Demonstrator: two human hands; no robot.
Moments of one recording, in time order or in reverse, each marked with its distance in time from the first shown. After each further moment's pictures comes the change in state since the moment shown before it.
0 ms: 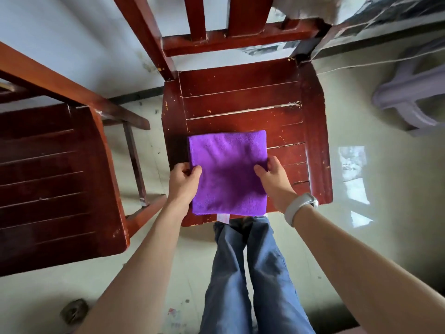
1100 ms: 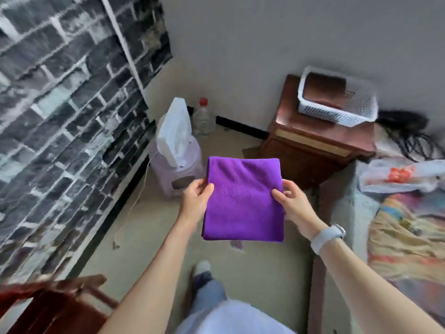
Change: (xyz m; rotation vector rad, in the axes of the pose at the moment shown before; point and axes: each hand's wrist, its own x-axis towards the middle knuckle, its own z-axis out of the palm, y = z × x) left_hand -0.550 0.257 0.509 0.308 -0.922 0.728; right_hand -0.268 0.173 -0.702 0.715 0.750 -0.066
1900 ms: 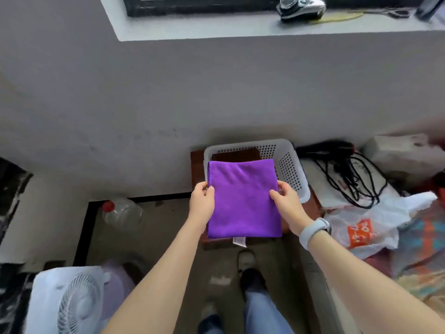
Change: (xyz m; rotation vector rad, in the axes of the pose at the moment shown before) left_hand 0.377 0.179 0.386 0.387 -0.318 -0.001; right_hand 0.382 -0.097 -0.260 0.172 0.446 0.155
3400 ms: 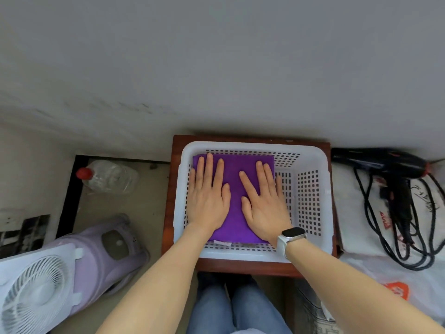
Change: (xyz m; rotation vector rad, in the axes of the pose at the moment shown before) left_hand 0.150 -0.042 0.107 1.083 0.147 0.372; right_hand 0.180 0.048 0.036 -1.066 -0.288 -0.589
